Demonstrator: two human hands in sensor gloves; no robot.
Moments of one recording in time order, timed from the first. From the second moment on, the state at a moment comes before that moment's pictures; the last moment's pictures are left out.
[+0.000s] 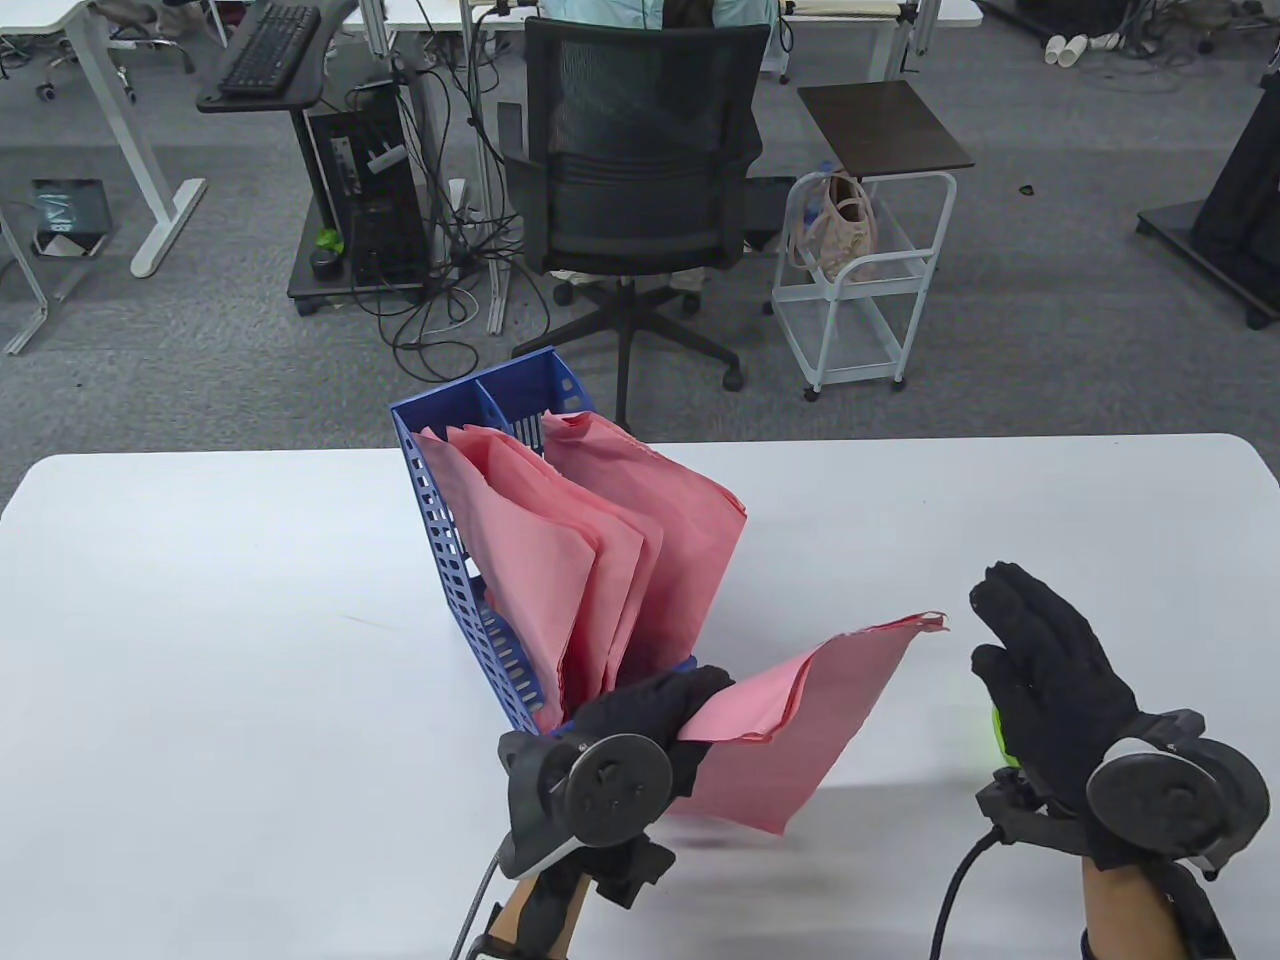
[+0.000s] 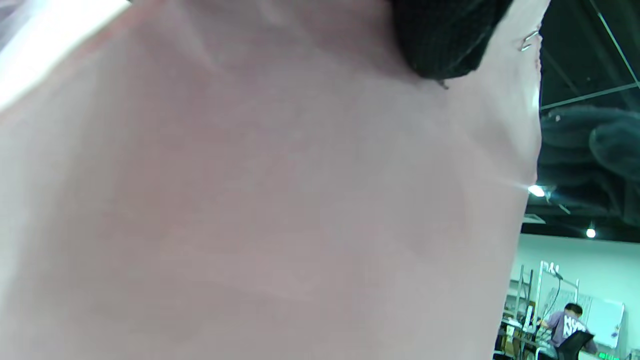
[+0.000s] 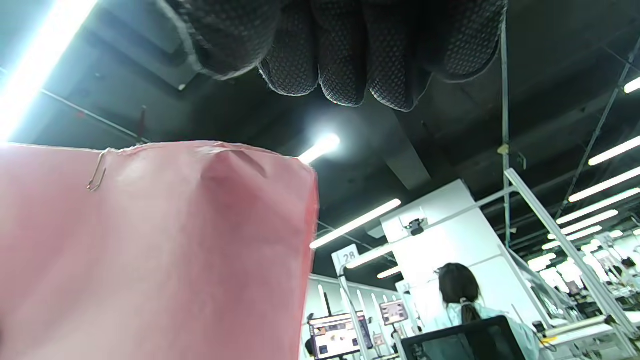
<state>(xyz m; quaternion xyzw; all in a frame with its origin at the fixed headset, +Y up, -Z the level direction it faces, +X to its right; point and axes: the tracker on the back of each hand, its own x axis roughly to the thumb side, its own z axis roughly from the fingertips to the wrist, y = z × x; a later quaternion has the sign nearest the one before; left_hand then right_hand) -0.067 -0.594 -0.284 0.19 -0.21 0.19 0.94 0.266 -0.575 -0.285 0.21 -0.37 0.87 0.25</state>
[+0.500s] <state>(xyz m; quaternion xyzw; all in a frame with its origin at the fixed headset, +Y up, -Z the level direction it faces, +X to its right) -0.032 -0.604 -0.272 0.16 -0.26 0.10 0.95 0.223 -0.580 -0.279 0.34 -0.29 0.88 0.18</state>
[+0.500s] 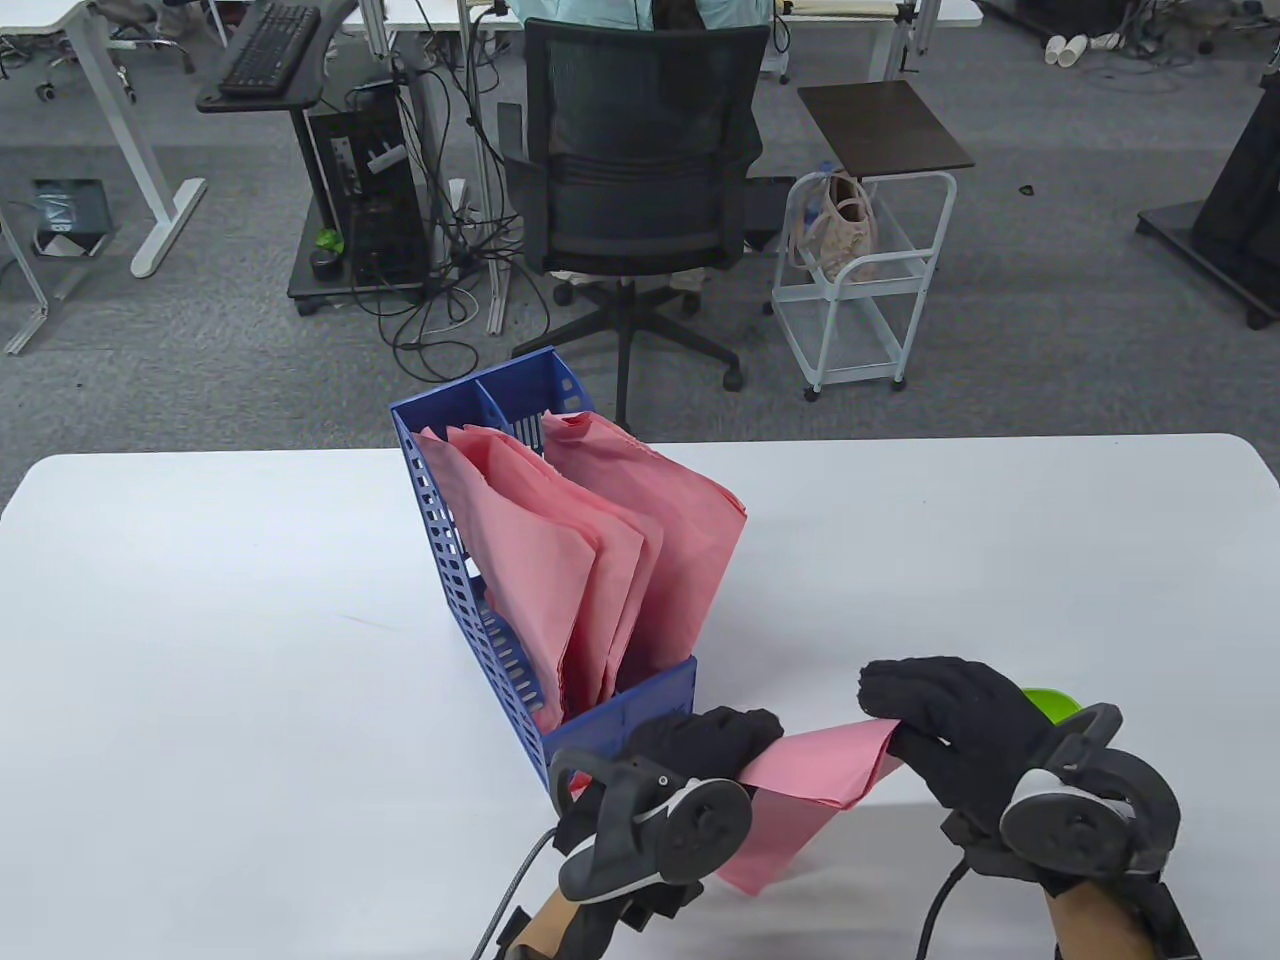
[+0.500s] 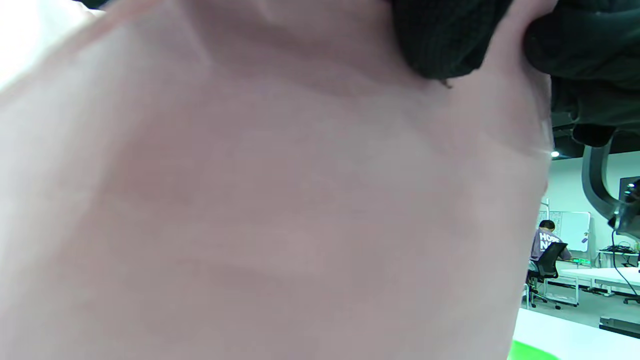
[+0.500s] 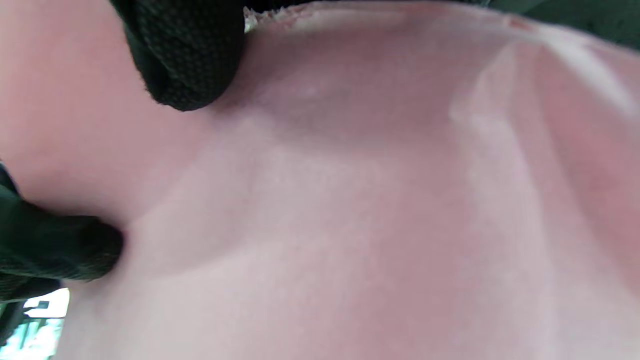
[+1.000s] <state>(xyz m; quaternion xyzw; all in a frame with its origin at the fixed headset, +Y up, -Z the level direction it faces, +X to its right) -0.049 -0.598 -0.282 0.11 -0.25 0.11 0.96 0.253 -0.573 -0.286 0.30 -0.28 0.89 0.22</state>
